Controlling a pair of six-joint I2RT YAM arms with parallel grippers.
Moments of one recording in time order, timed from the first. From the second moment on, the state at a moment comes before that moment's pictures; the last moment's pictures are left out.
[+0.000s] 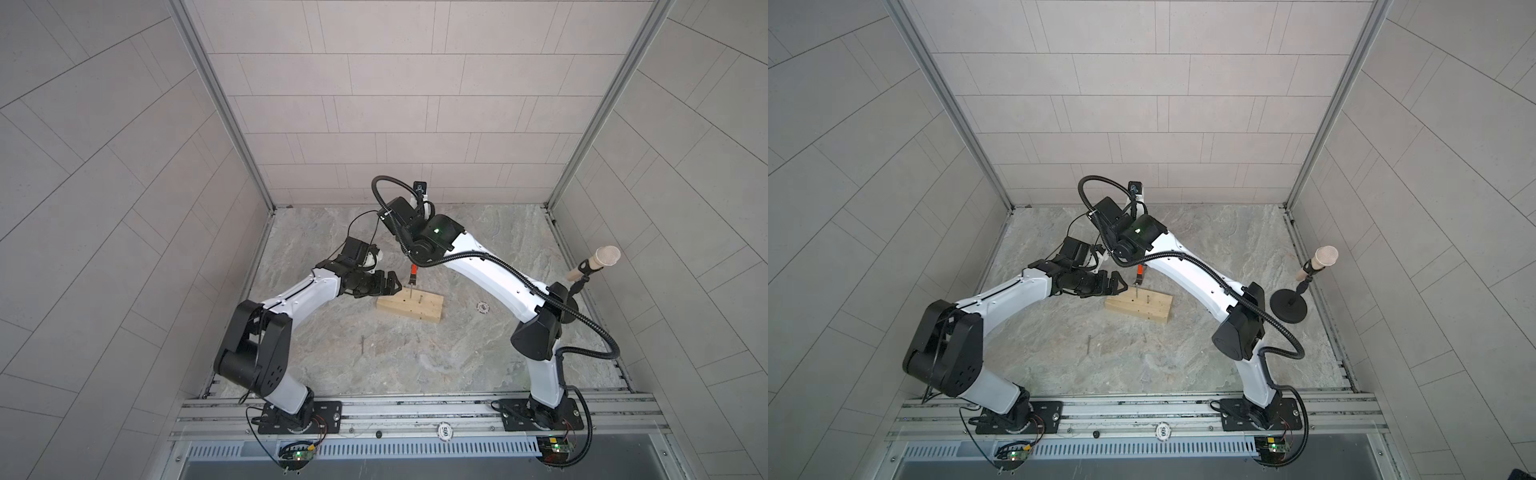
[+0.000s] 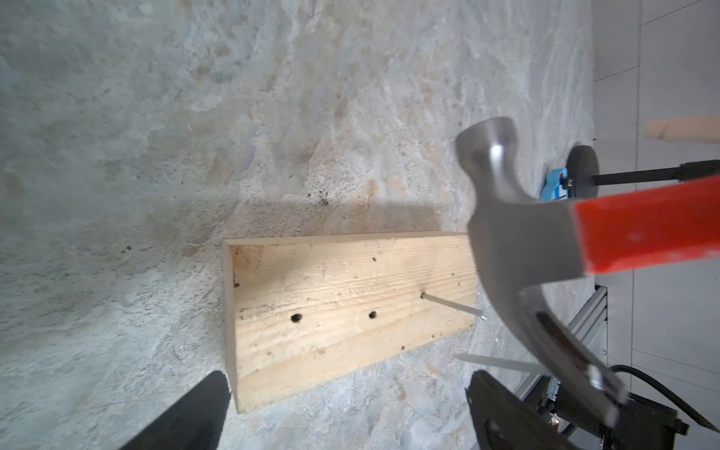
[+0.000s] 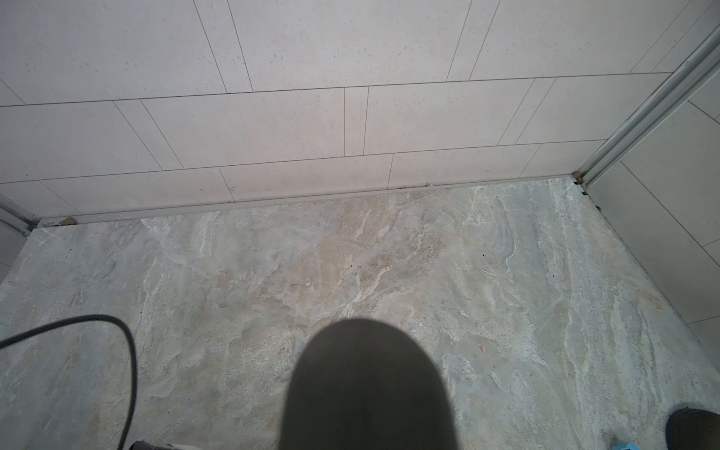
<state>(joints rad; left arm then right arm) -0.40 1.53 0.99 -0.44 0.47 -0.37 0.84 2.00 2.19 -1.01 0.82 0.69</state>
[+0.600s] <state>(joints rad) -0.40 1.08 0.75 -0.09 0.31 -0.37 0.84 2.00 2.23 -1.03 0.81 0.67</state>
